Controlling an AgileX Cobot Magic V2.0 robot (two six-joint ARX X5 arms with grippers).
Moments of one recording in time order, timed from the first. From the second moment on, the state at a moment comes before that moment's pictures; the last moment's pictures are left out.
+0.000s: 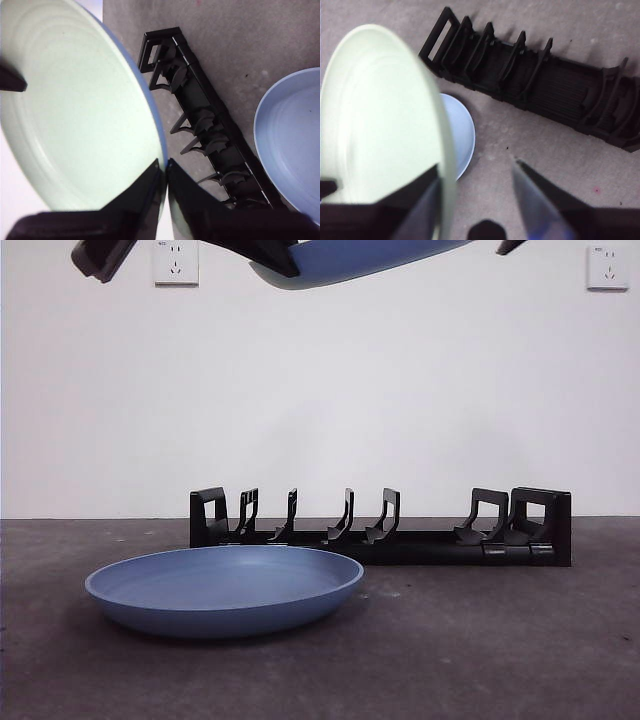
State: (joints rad) left arm -1.02 1.10 0.89 -0.22 -0.34 1.56; right arm 0.30 1.48 1.75 -1.17 -0.33 -0.01
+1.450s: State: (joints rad) left arm -0.66 1.13 0.89 0.13 0.18 0.44; right arm 0.30 1.43 2.17 -1.33 -0.37 -0.01
